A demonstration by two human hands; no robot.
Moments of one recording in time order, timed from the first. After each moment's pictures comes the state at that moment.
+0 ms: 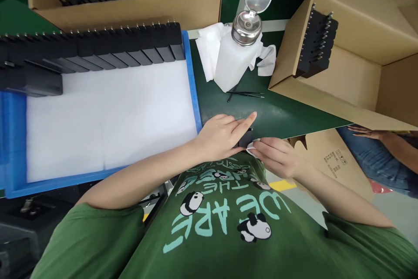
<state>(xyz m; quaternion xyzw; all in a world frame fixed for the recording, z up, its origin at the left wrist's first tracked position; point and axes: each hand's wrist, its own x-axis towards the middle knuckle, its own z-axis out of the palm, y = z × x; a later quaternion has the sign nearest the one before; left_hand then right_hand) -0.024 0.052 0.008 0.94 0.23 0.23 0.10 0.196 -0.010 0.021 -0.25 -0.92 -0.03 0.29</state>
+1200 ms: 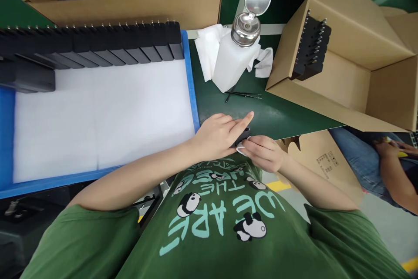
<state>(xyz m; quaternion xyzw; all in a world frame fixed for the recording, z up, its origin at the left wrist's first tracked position) -0.024 0.052 0.007 0.94 0.23 0.21 0.13 0.196 -0.001 0.003 -0.20 -0.91 -0.05 0.35</state>
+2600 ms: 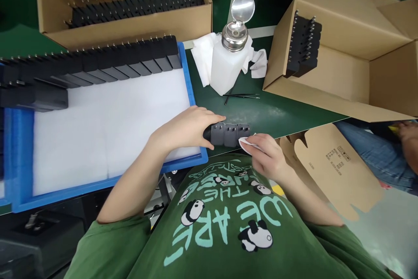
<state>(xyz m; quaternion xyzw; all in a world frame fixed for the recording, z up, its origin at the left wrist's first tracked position) -0.073 0.097 0.049 0.92 0.27 -0.01 0.29 0.173 -0.034 0.001 -0.41 -0.84 0.03 0.35</state>
